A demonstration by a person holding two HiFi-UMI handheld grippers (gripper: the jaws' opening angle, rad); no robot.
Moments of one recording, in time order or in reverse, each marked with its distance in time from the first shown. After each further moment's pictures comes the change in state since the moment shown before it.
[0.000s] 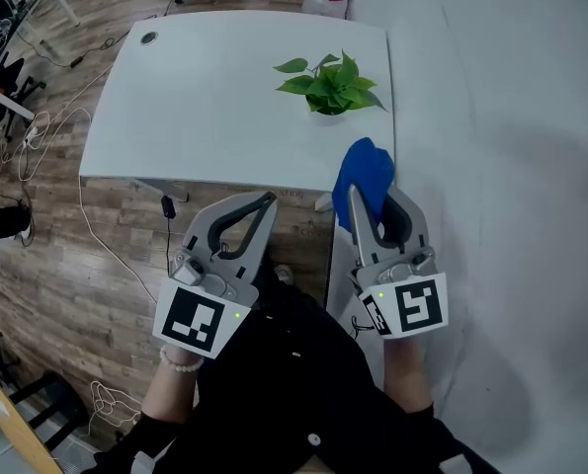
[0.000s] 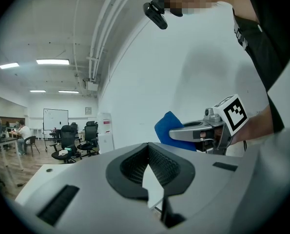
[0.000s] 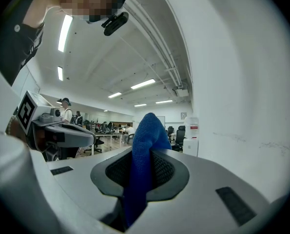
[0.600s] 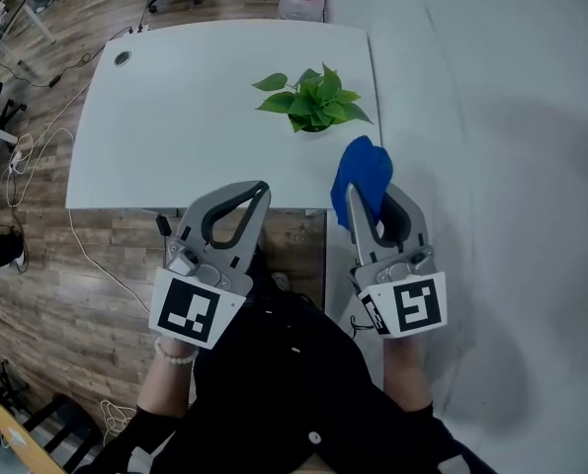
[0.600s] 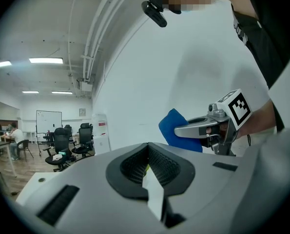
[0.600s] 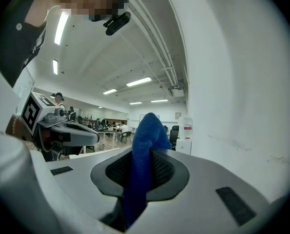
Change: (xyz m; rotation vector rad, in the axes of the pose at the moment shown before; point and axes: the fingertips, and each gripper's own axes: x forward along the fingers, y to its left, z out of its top) left arm 0.058 0.041 0.006 0.035 -0.014 -0.061; right arm 0.035 -0.039 0.005 -0.026 0.025 -0.072
